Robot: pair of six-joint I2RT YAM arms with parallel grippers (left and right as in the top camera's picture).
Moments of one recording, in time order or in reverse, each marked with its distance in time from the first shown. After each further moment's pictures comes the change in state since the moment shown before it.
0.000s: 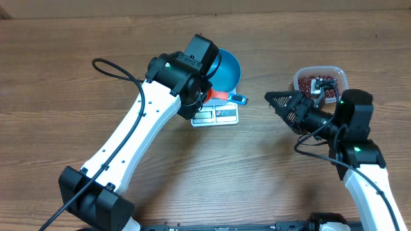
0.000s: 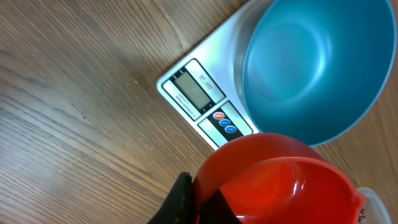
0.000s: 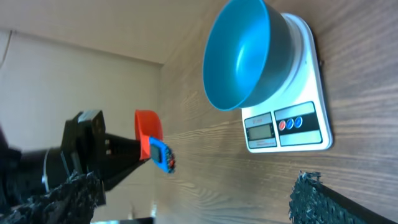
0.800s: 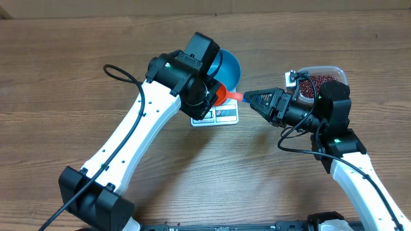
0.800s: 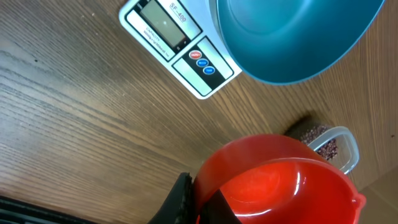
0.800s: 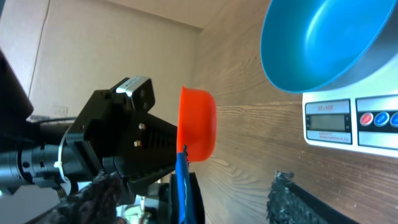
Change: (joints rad) left arm 0.000 0.000 0.000 0.045 0.232 0.000; right arm 0.158 0.098 0.001 0.278 -0.079 0.119
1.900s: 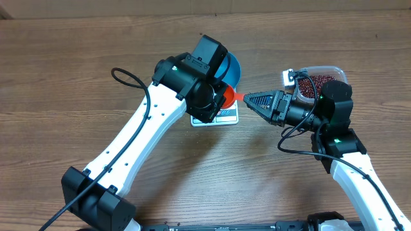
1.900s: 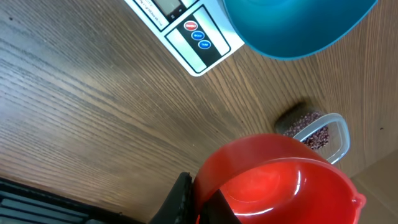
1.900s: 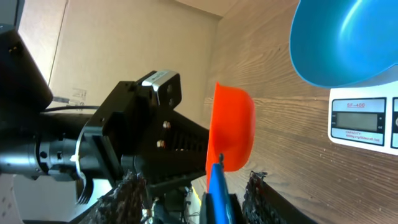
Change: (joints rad) left arm -0.044 0.000 0.000 0.019 0.035 -0.103; right arm 0.000 0.000 0.000 0.064 -0.076 0.022
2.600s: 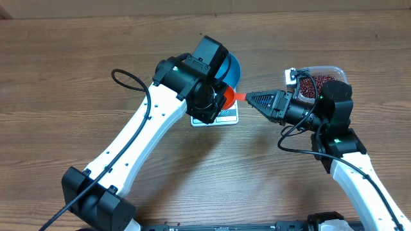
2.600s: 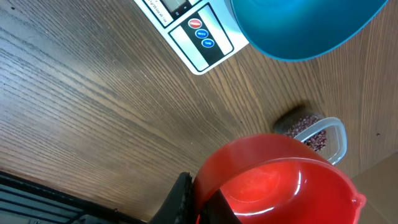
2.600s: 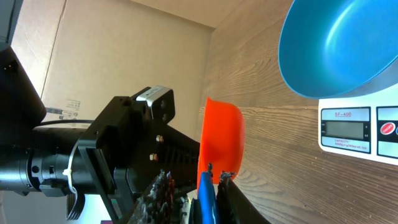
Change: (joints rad) left arm -0.002 0.000 0.000 -0.005 0.003 -0.039; right arm 0.000 0.000 0.000 0.000 0.048 0.003
